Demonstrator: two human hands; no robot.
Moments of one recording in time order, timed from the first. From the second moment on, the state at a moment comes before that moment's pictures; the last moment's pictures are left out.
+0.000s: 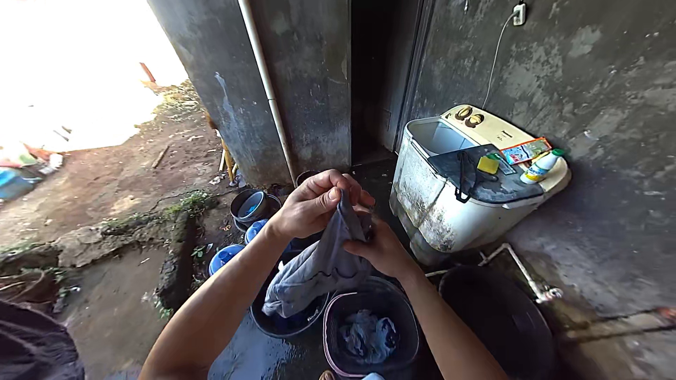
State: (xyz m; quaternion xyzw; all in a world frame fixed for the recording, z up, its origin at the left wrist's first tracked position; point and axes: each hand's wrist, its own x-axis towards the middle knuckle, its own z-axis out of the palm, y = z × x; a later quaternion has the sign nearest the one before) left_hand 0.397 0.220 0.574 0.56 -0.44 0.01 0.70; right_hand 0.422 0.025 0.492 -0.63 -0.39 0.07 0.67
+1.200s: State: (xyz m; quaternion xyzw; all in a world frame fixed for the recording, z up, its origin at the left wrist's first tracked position) left_hand 0.369 0.221 0.441 0.96 -0.01 -0.23 0.15; right_hand 0.469 -0.068 0.421 -0.51 0.13 0.01 0.85
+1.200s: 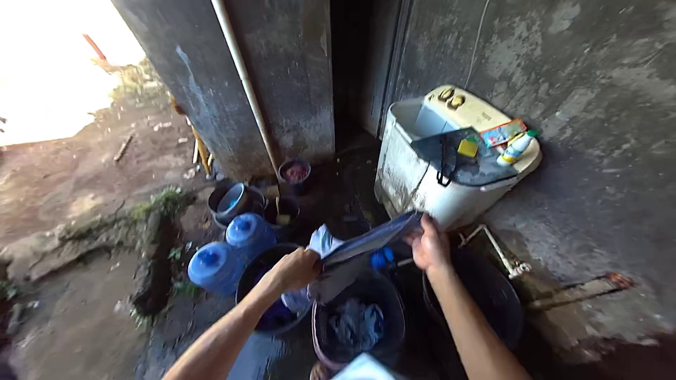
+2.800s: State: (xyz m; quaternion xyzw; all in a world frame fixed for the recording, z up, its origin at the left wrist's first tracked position) left_hand 0.354 0.255 0.582 0.94 -0.19 0.07 0.26; right_hand 0.464 -0.095 0.475 -0.90 -0.33 -0.07 0.27
